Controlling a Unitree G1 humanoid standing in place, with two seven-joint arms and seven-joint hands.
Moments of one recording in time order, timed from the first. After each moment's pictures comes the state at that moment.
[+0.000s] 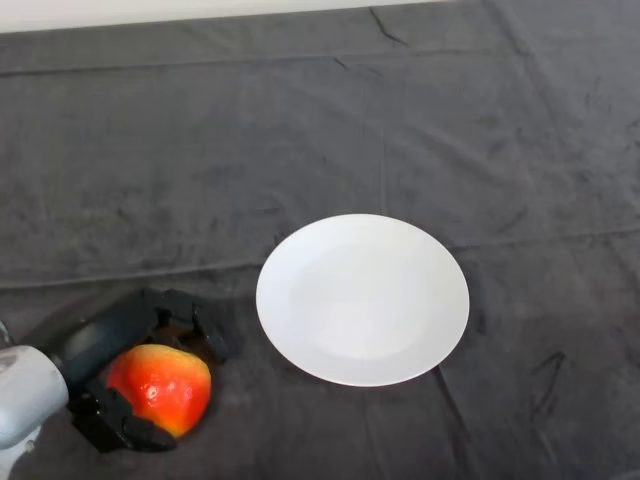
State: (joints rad) left arm -0.06 0.77 -0.23 -0.34 0.26 0.35 -0.38; right arm -0.76 -0.49 -0.04 1.16 -0.22 0.47 -0.54
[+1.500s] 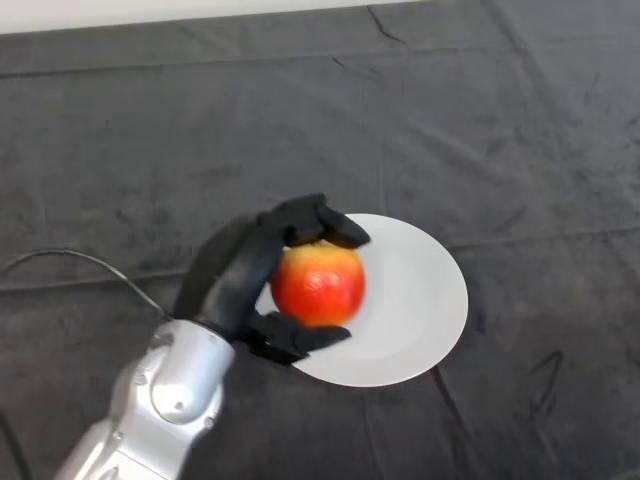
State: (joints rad) left arm -0.24 0.33 -0.42 -0.14 0.28 0.15 0.10; right arm -0.76 -0.49 -0.04 1.14 -0.22 0.47 -0.54
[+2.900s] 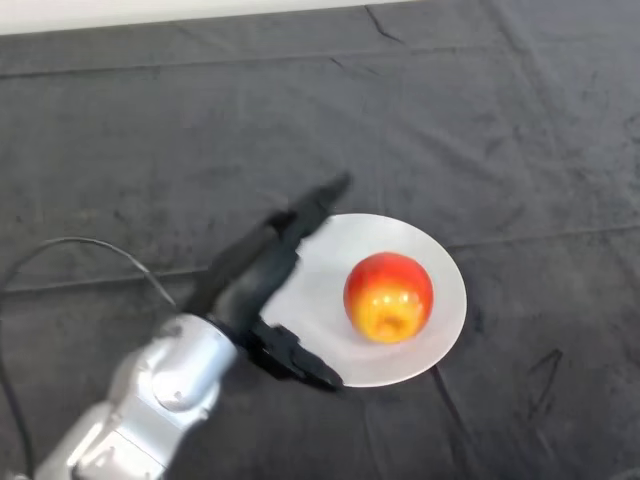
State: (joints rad) left arm -0.30 0.40 -0.40 -0.03 0.22 0.07 0.04; right arm -0.76 -0.49 -0.04 1.14 -0.22 0.47 -0.53
